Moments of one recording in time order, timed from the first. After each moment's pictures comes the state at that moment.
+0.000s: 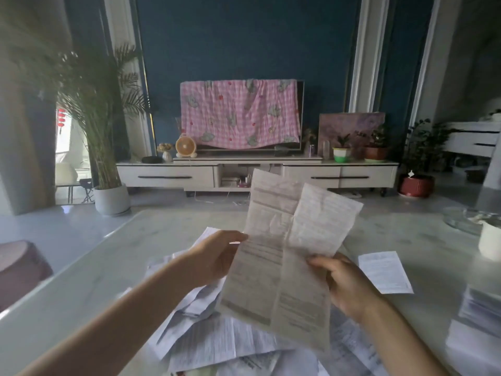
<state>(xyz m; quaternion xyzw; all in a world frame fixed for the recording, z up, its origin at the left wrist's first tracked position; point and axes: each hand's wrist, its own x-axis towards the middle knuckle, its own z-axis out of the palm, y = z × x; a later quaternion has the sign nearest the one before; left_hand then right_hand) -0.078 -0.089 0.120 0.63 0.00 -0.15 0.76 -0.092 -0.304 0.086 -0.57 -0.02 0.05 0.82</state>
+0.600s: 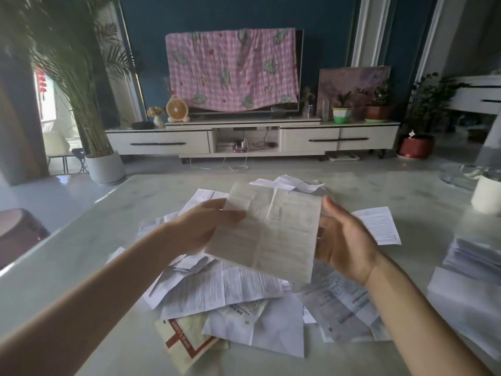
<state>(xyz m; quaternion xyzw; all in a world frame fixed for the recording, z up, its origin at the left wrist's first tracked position) -0.085 -0.090 0.096 0.69 -0.08 -0.16 0.70 -0.098 -0.335 0.066 -0.53 -0.07 0.17 0.83</state>
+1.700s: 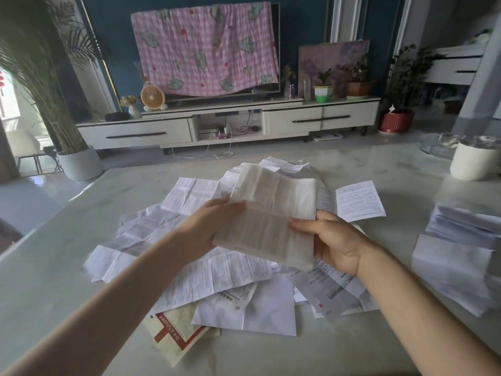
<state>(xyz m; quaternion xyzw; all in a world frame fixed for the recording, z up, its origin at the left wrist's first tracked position) -0.095 -0.127 0.076 0.69 -0.04 -0.14 0.71 -0.116 -0.331 0.049 -0.60 -0.03 0.14 0.79</state>
